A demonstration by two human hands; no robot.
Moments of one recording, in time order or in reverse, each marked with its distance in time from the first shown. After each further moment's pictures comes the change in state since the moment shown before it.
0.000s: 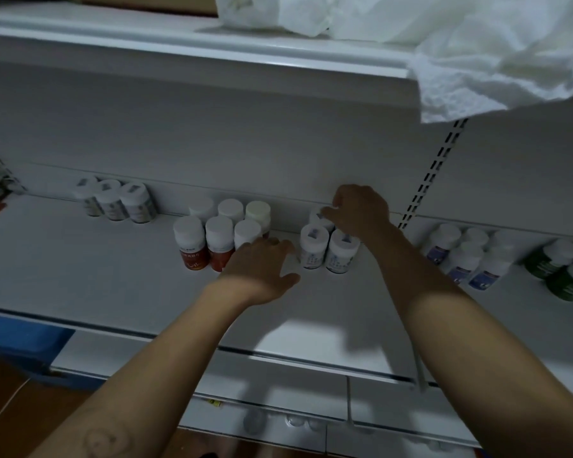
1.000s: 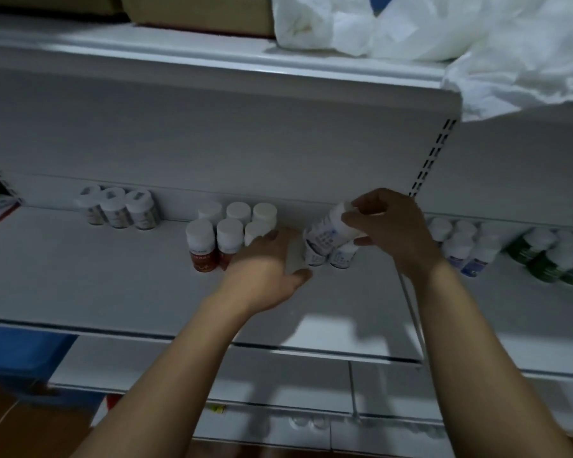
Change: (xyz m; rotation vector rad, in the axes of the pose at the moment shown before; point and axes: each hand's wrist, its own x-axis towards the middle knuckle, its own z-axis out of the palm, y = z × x) left_hand -0.041 -0.005 -0.020 -0.172 0.179 0.060; right_hand -0.101 -0.025 -0.049 0.897 0.110 0.228
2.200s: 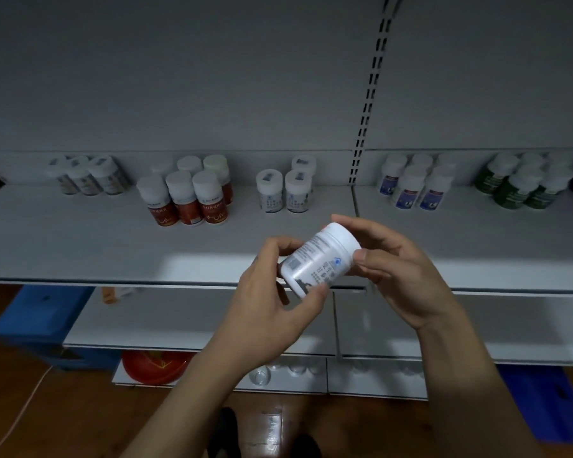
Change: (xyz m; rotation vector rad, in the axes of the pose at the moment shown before) left_hand -0.111 0.128 0.065 -0.611 0.098 -0.059; right_hand -0.133 0.099 -0.087 0.664 -0.416 -0.051
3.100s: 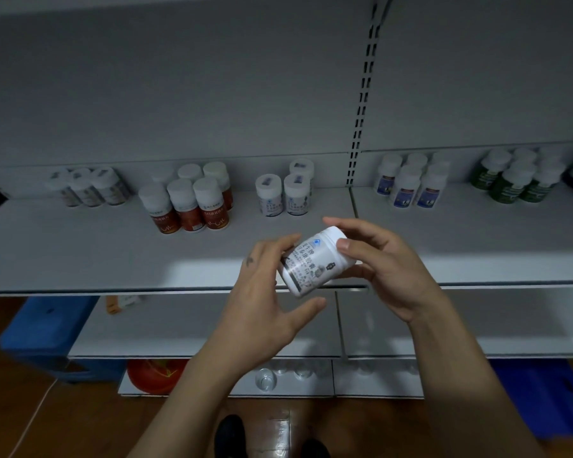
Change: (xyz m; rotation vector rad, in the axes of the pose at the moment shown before) left_hand 0.000 -0.015 -0.009 0.223 0.013 0.144; right_hand 0.005 0.001 0.015 -0.041 0.117 0.045
